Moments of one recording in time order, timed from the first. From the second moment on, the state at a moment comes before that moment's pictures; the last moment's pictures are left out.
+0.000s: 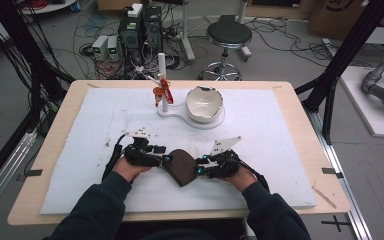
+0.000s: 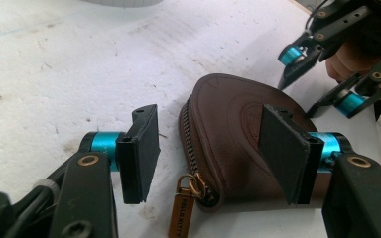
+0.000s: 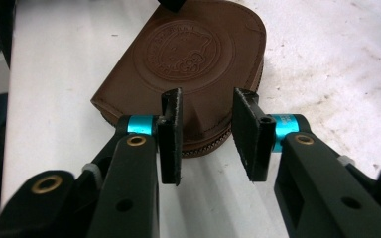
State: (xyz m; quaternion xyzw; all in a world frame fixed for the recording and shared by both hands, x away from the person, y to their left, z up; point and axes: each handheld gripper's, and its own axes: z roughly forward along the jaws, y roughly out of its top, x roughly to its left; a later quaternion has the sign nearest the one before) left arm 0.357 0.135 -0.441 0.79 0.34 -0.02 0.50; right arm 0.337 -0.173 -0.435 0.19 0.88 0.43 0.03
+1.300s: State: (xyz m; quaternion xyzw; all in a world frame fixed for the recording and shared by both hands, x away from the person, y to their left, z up) left arm 0.354 0.141 -0.438 0.81 0.28 -0.02 0.51; right arm 0.343 -0.157 -0.436 0.20 0.88 0.42 0.02
